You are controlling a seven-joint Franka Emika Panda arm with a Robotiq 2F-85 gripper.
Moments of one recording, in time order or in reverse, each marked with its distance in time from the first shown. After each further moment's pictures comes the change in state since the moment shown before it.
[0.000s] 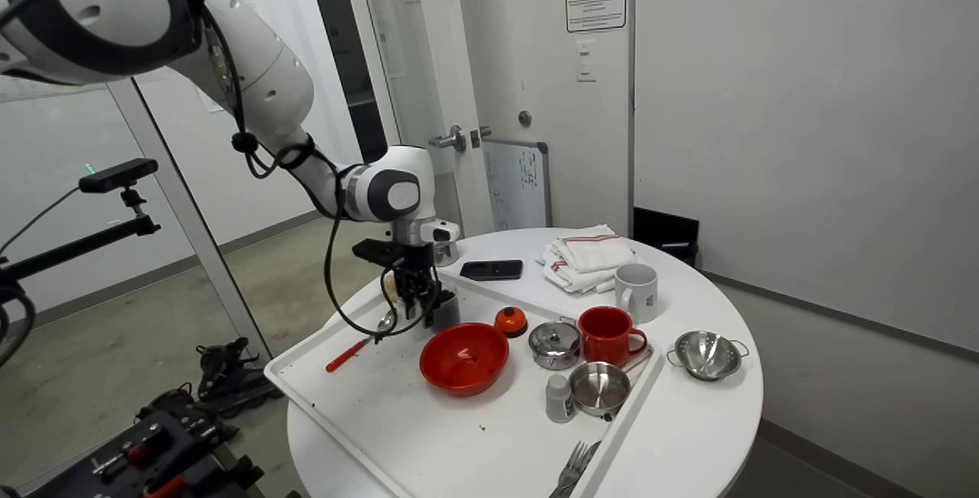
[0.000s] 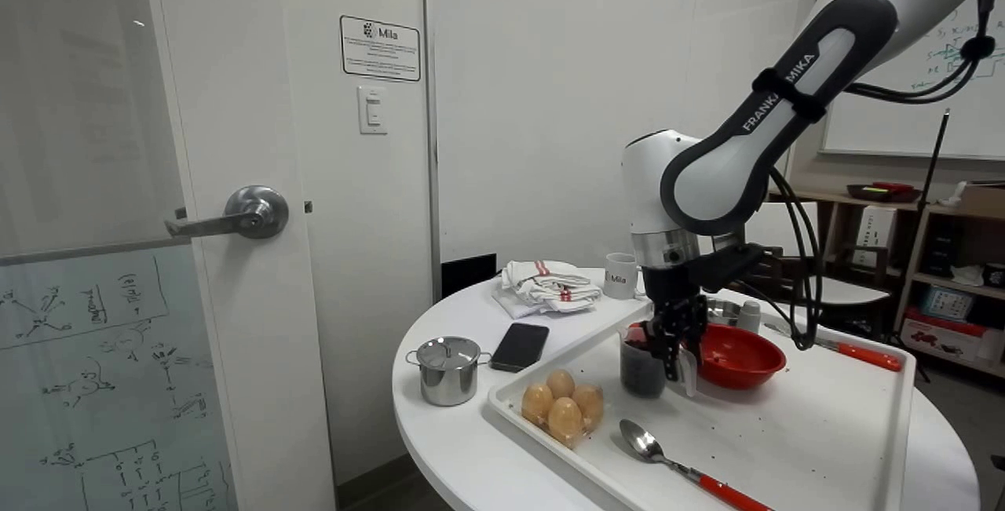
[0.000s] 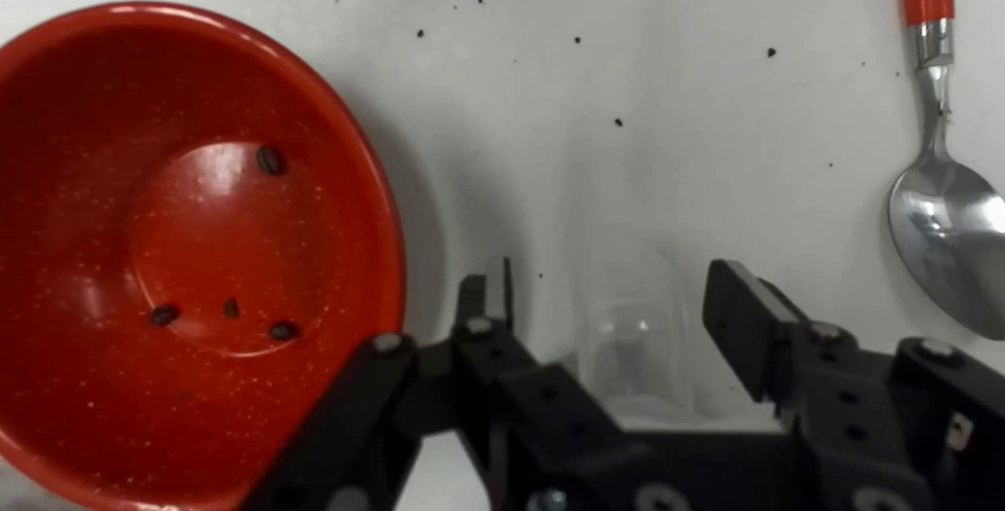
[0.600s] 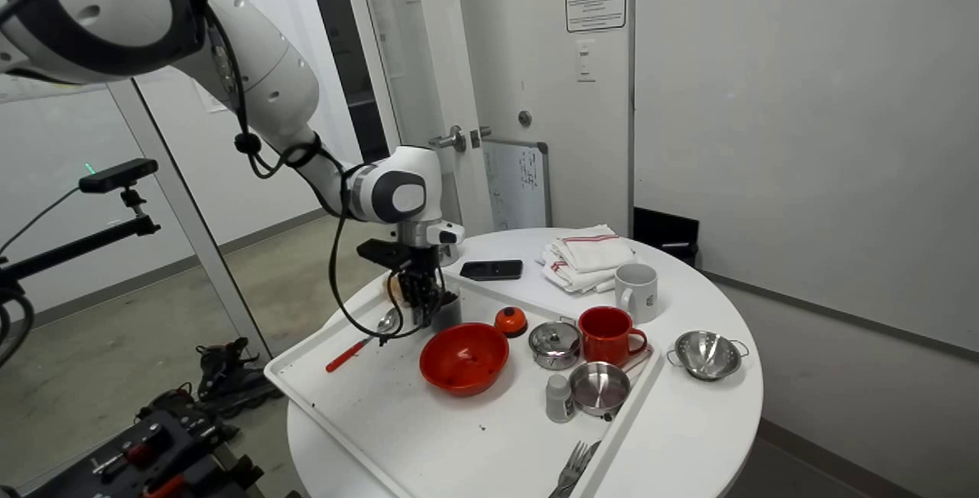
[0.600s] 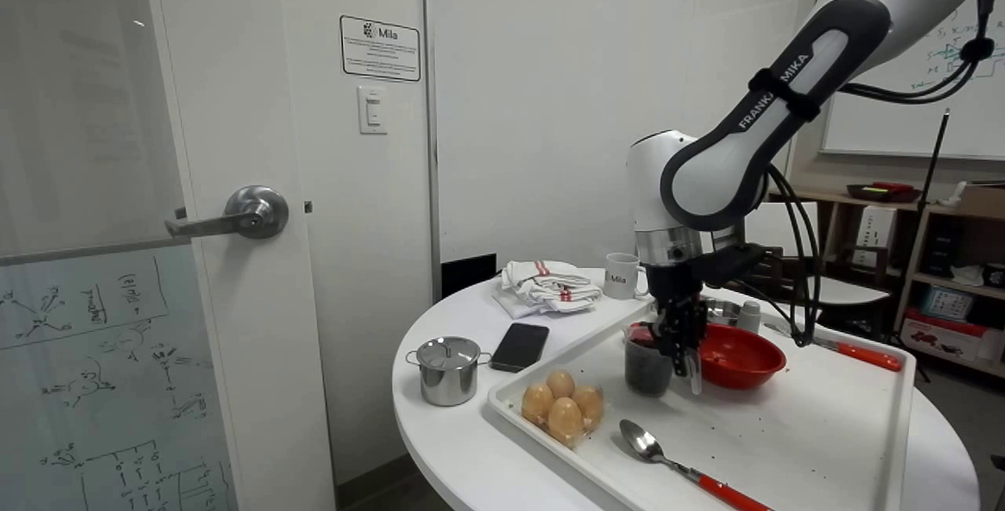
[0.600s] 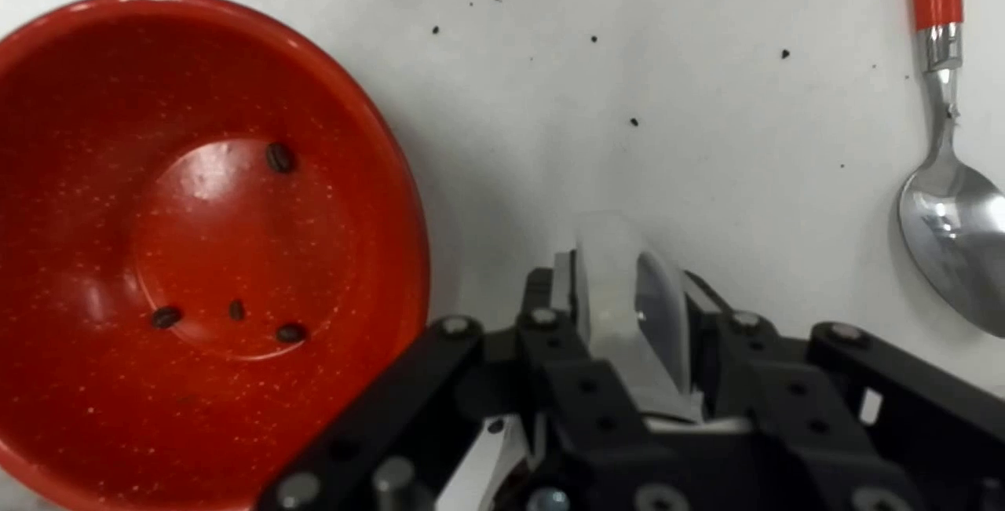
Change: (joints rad) arm -0.032 0.000 0.009 0.001 0.035 -0.007 -0.064
